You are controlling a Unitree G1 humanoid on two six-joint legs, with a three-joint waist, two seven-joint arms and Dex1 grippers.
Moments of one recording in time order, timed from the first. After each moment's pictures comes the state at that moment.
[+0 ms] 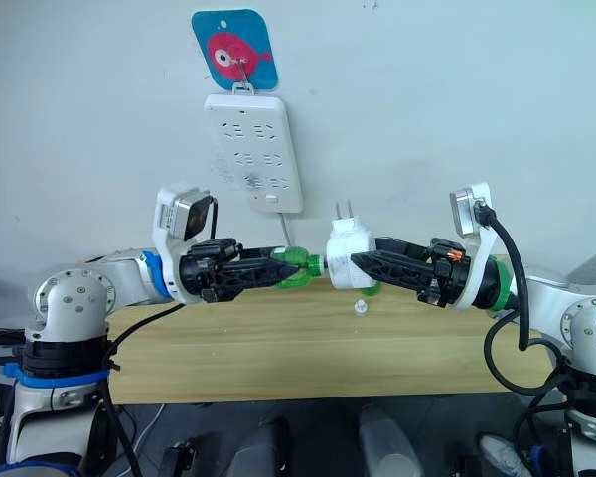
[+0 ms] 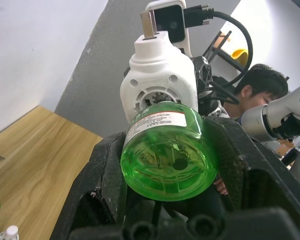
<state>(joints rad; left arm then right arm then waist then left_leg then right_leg) -0.58 0.59 0.13 -0.16 -1.13 1.19 -0.99 -0.42 -0.71 -0.21 -0.37 1.56 1.08 0.45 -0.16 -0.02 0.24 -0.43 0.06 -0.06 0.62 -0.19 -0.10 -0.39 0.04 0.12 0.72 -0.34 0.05</state>
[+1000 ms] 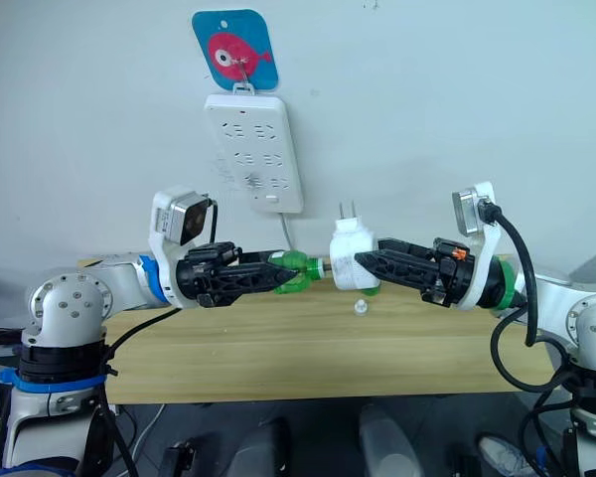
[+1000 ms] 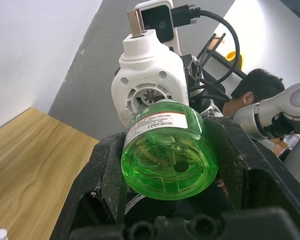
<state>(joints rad) -0.57 0.60 0.14 -0.18 -1.19 1.19 -0.97 -0.42 -0.74 -0.20 -0.34 1.64 1.08 0.44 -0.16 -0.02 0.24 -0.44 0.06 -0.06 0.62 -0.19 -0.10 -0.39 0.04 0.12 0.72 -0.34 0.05</state>
